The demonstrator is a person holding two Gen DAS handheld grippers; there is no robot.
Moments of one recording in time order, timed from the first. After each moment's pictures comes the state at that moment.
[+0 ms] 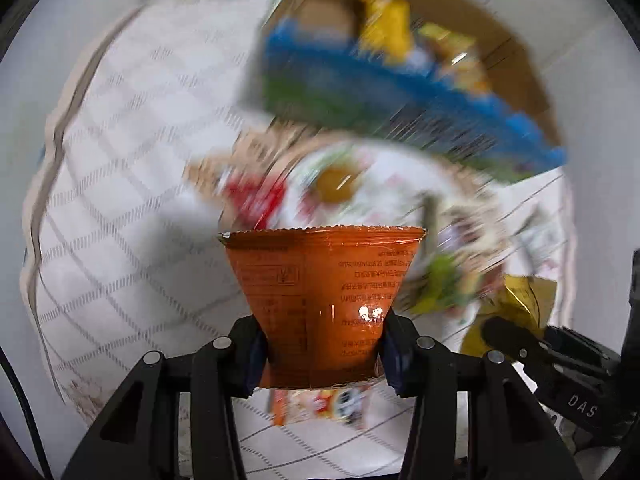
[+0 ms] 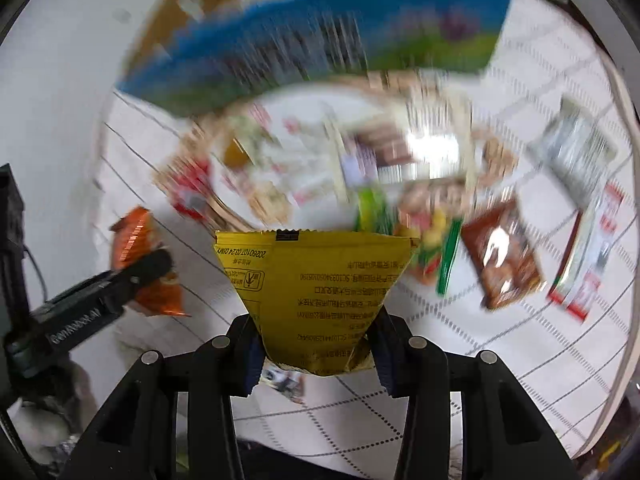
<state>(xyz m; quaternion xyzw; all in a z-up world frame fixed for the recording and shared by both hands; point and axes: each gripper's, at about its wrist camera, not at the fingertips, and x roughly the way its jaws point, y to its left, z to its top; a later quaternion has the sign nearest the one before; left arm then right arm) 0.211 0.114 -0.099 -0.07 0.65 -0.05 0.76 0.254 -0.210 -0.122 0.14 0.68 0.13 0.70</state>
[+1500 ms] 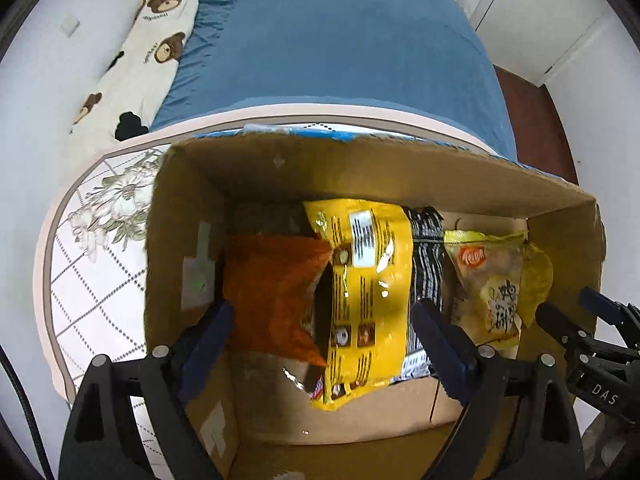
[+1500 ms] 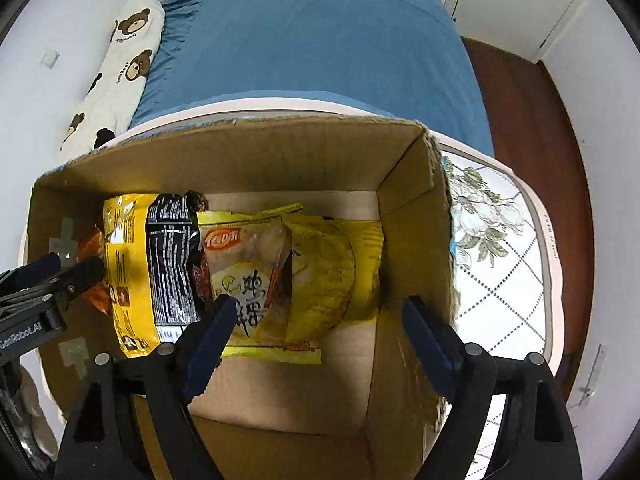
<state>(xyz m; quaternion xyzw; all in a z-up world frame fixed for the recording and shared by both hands) 0.557 0.081 -0.117 0.01 0.66 -0.02 0.75 0.588 -0.242 -0.123 0.03 0.67 0.03 0.74</state>
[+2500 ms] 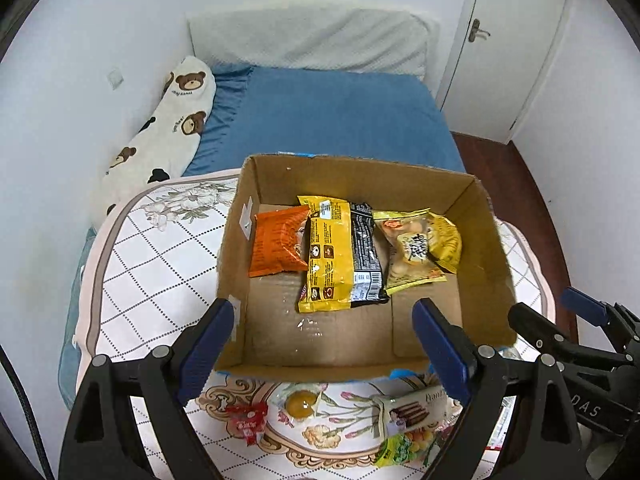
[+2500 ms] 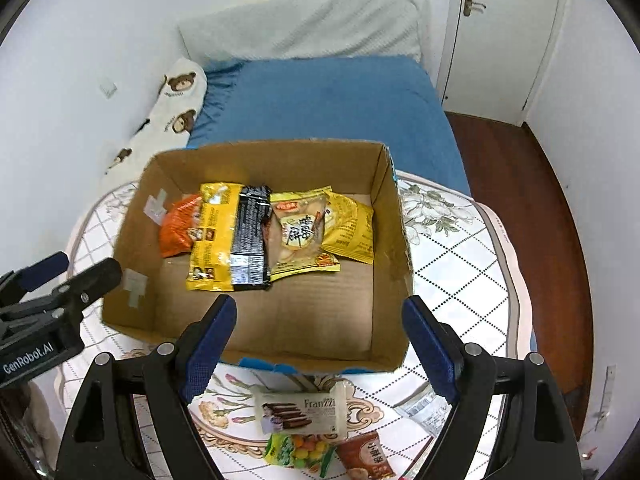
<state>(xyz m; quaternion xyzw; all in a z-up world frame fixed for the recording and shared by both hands) 0.389 0.075 0.010 0.00 0.51 -0.04 0.86 0.425 -0.233 0.012 0.03 0.54 0.05 0.84</state>
